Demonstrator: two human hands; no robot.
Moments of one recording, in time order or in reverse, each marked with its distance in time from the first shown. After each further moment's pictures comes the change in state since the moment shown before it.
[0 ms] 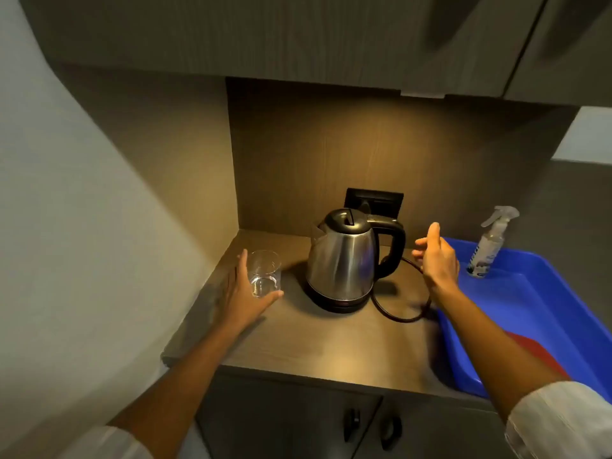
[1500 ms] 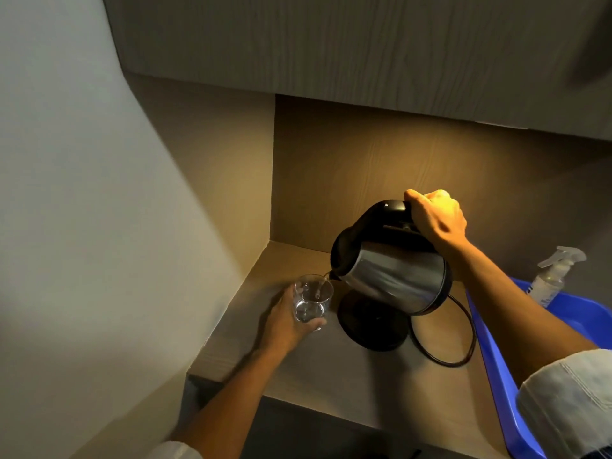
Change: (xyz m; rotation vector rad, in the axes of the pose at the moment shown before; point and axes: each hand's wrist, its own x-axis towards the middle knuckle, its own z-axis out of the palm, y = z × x) left_hand 0.016 -0.007 0.027 -0.221 -0.080 -0.051; right_hand 0.037 -0.140 0.073 -0.361 -0.096 -0.325
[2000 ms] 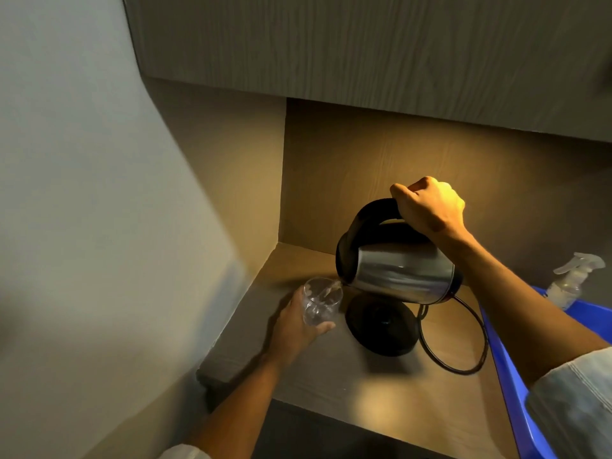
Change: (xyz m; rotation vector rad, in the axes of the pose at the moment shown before) left_hand -0.001 -0.005 0.000 0.015 0.036 0.026; right_hand 0.003 -0.036 0.007 -0.145 -0.010 -0.260
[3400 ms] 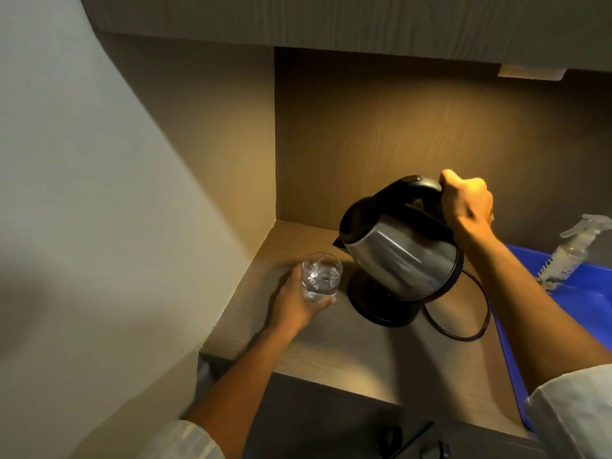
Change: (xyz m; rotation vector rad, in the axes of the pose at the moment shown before) left_hand 0.004 0.000 0.004 -0.045 -0.010 -0.031; right_hand -0.028 0.060 0.011 0.277 0.195 0.463
